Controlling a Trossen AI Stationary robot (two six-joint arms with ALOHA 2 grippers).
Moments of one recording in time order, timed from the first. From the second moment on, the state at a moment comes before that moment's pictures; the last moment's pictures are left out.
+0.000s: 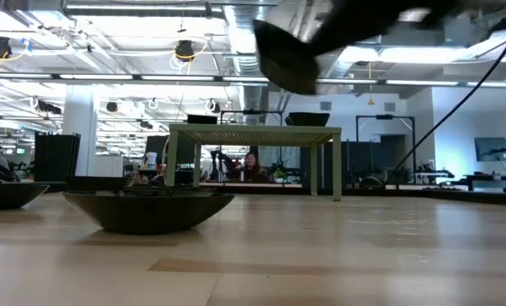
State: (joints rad) left arm -0.65 1.48 1.21 0.10 -0.55 0.07; right arm 0.48 1.59 1.11 -0.30 0.67 -0.08
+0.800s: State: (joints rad) left arm -0.65 1.47 1.21 -0.04 -0.55 0.12; right arm -0.20 1.72 1.50 -0.56 0.29 -0.58
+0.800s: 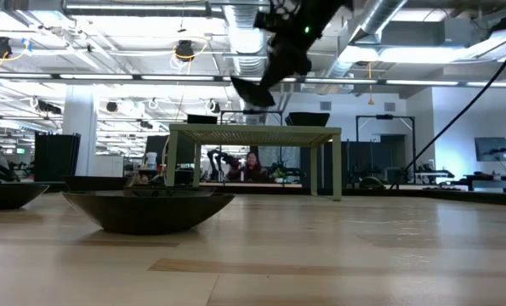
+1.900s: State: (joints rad) left arm -0.65 1.47 1.21 -0.05 -0.55 0.03; right arm -0.23 1.78 1.53 -0.60 0.31 -0.56
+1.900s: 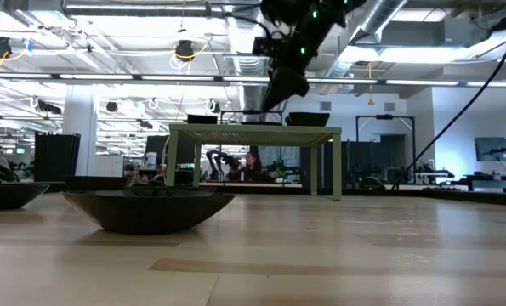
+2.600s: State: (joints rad) left arm -0.68 1.67 1.21 -0.17 -0.54 -0.30; right arm 0.55 1.59 1.78 -1.33 0.51 0.05
